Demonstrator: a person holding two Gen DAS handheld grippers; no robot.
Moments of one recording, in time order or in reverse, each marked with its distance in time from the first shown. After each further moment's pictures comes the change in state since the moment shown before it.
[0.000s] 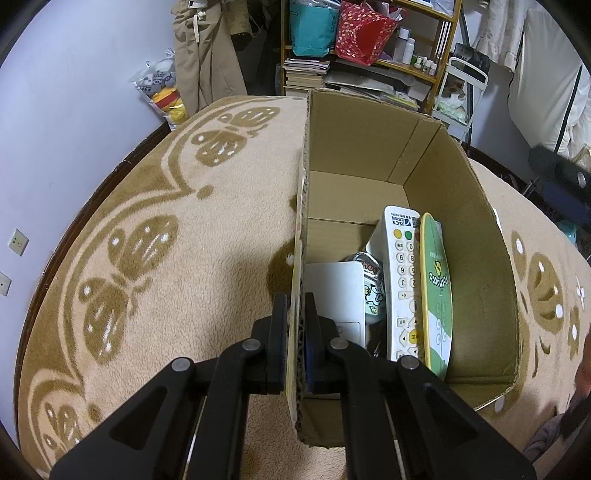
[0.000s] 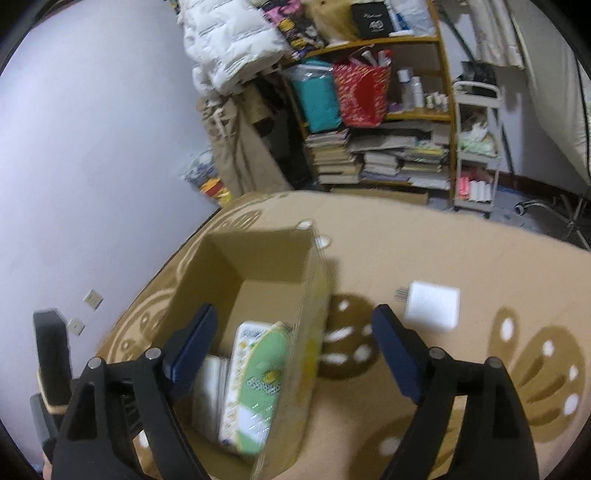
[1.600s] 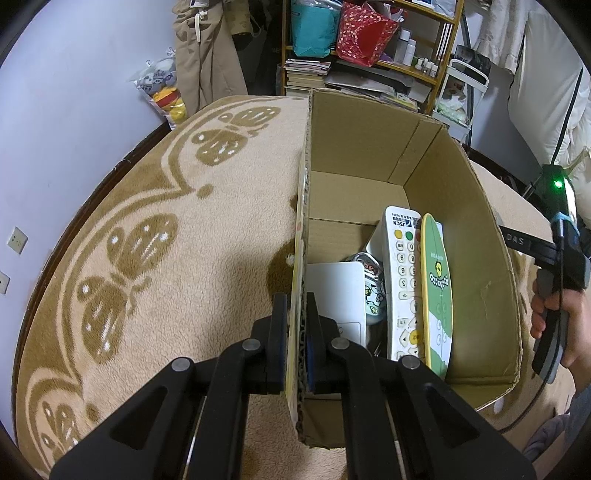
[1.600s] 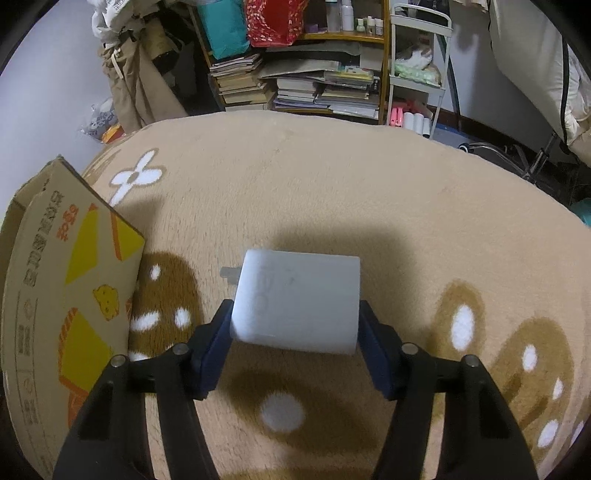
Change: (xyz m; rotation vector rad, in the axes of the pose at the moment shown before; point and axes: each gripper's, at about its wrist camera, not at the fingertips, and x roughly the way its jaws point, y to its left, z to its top) left arm 0.002 0.004 0.001 -0.011 0.002 -0.011; right arm 0.099 -0.108 -0.026 0.034 0.267 -0.253
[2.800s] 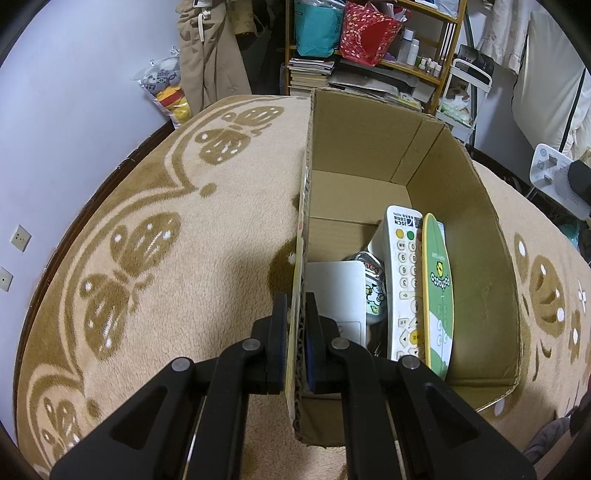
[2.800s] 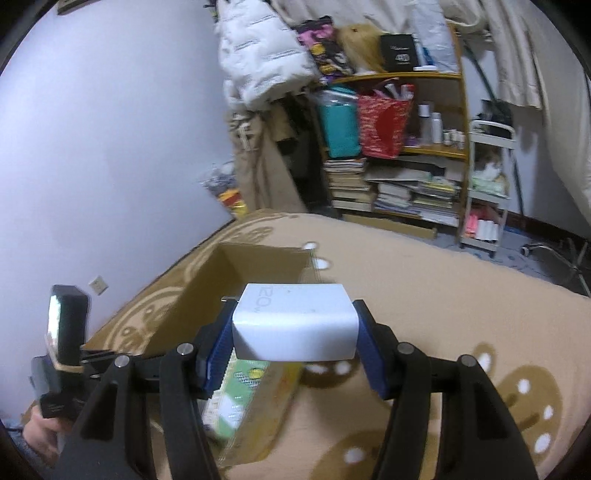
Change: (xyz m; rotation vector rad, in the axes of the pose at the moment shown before) left arm 0.000 0.001 -0.003 -0.005 0.000 0.014; right arm -0.152 0.086 -0.029 -0.190 -0.338 0.346
